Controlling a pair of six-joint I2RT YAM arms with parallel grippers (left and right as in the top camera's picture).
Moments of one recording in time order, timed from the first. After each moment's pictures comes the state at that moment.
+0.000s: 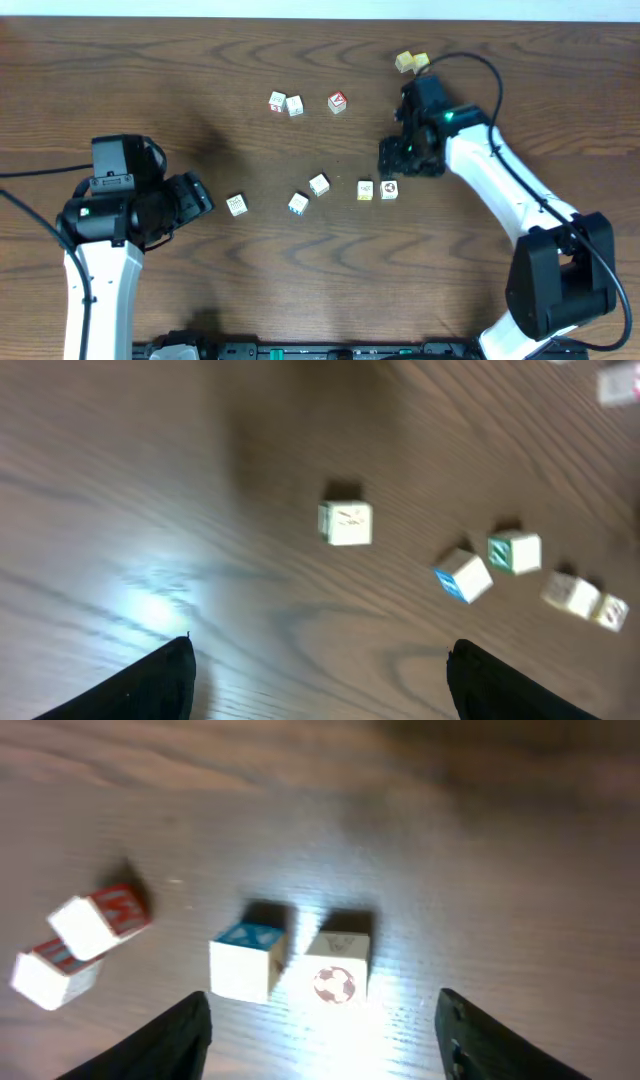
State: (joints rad) left arm 0.12 1.15 1.04 -1.09 0.21 -0.38; right arm 0.32 1.80 1.37 -0.89 -0.17 0.30
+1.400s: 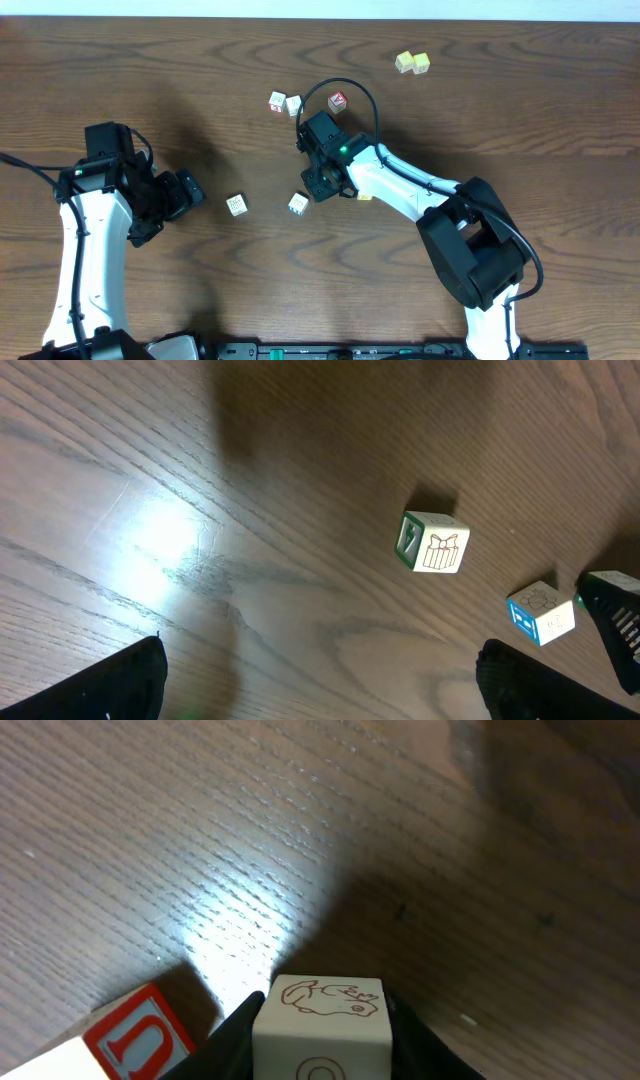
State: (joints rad) left arm 0.25 1.38 1.04 -1.08 0.20 -0.36; right arm 0.68 2.09 1.41 -0.60 -0.07 0.19
